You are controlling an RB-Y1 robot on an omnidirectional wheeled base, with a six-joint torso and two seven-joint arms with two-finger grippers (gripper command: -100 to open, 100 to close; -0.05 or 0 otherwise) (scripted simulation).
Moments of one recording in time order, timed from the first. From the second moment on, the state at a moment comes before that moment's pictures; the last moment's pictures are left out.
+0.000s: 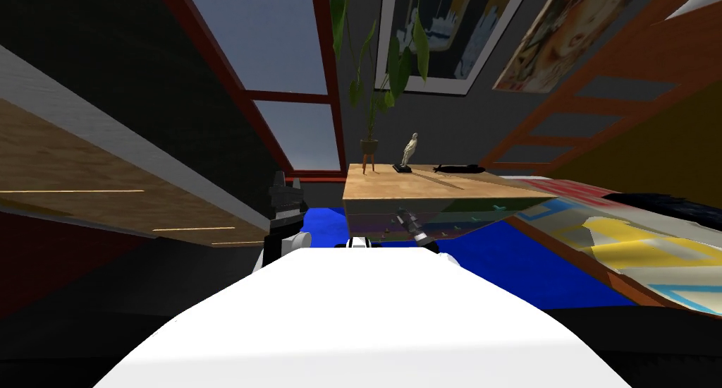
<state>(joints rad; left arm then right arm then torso) 0.49 -0.04 0.04 -2.31 0.06 -0.43 0.01 0.33 0.03 -0.56 -1.55 1.17 -1.01 1.64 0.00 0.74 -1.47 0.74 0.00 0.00</state>
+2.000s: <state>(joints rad) 0.49 -0.04 0.04 -2.31 0.06 -0.43 0.01 0.33 0.01 -0.57 -1.57 1.16 -1.02 1.63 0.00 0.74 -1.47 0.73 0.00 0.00</state>
